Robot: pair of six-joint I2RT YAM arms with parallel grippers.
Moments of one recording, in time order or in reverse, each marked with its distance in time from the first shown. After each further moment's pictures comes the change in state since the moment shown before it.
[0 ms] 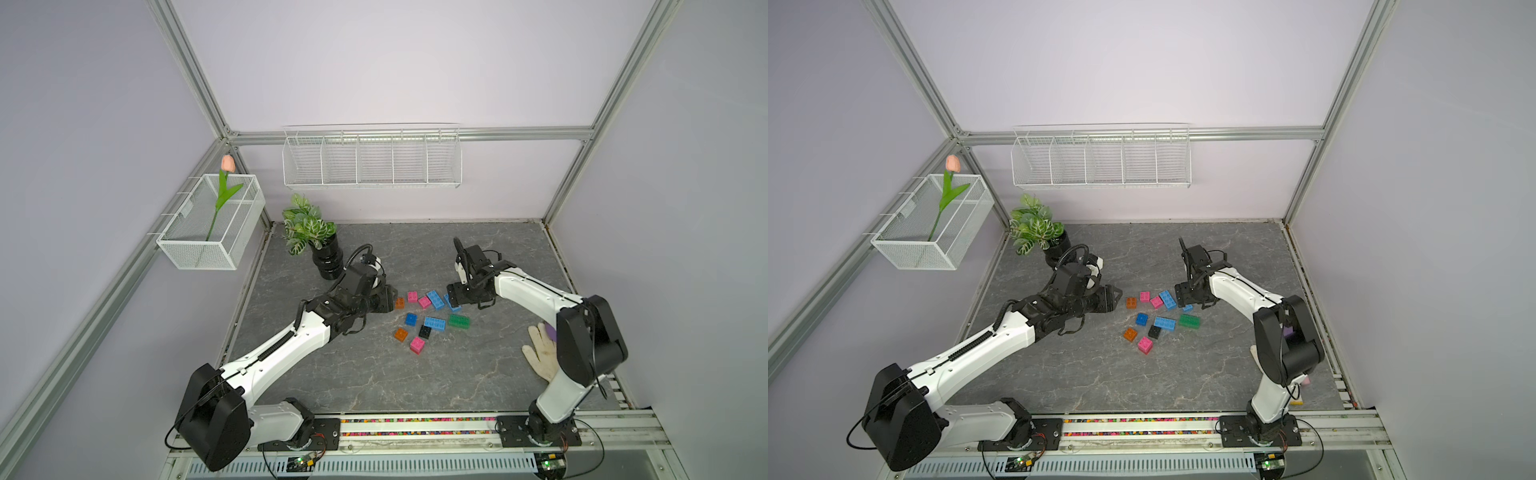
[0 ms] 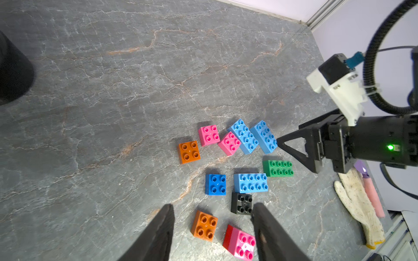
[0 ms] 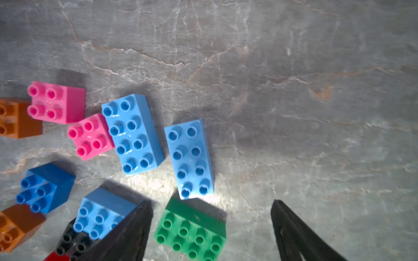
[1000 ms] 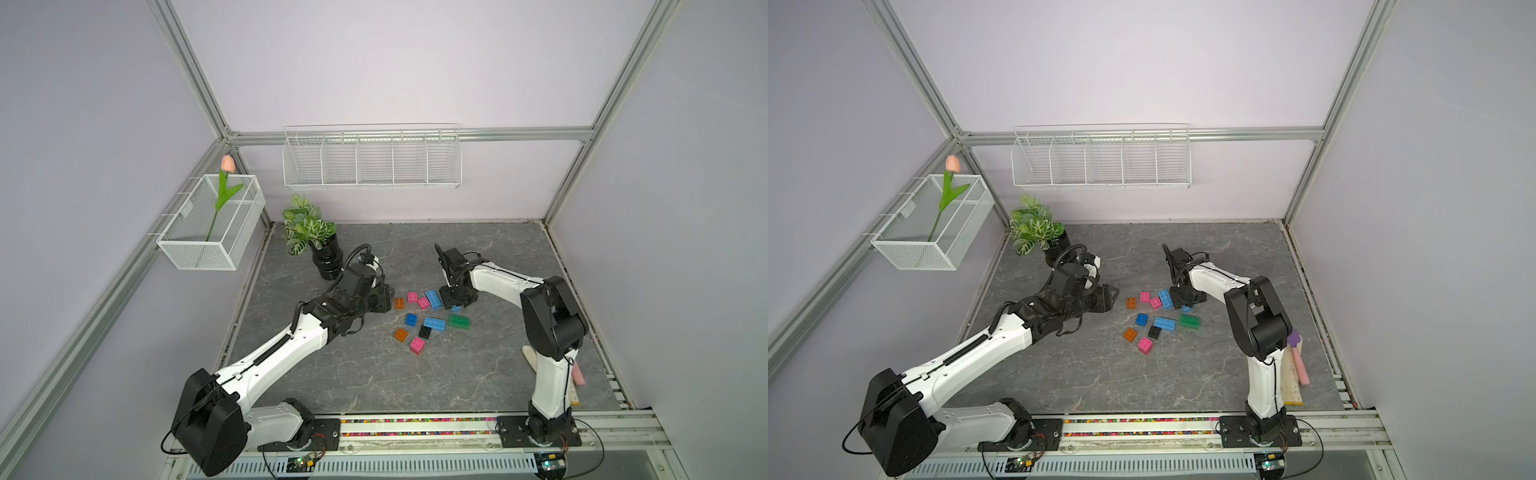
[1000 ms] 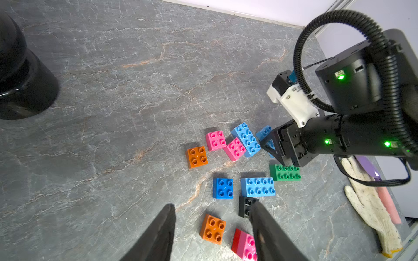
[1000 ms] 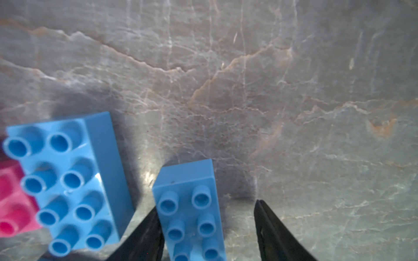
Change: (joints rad) left arm -0.002 -0.031 0.000 -0.010 -0.045 0.035; right arm 0.043 0.197 0.120 -0.033 0.082 -0.014
